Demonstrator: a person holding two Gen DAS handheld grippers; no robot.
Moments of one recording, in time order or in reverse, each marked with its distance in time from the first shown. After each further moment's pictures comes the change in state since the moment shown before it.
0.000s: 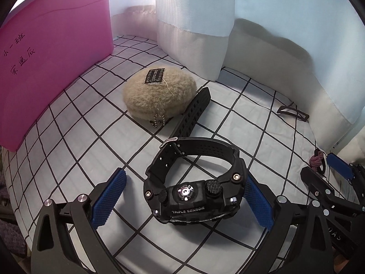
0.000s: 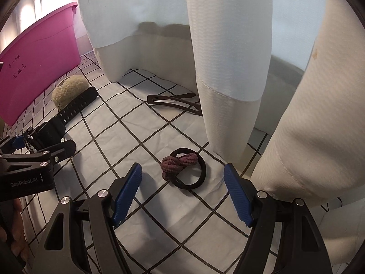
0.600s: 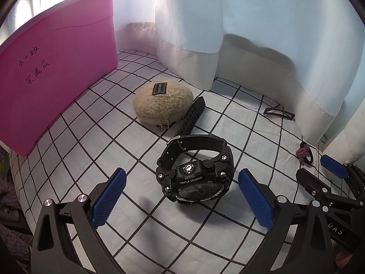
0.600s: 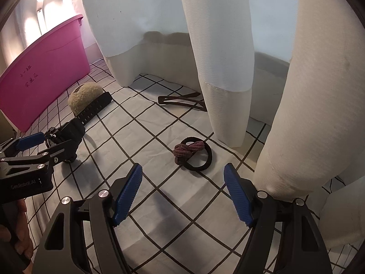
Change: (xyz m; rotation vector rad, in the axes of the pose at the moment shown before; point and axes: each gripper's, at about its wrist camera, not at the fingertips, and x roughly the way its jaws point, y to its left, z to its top) left arm -0.032 0.002 -0.008 0.034 -0.060 -0.014; right arm -0.020 0.001 -0.013 0.055 -0.019 0.057
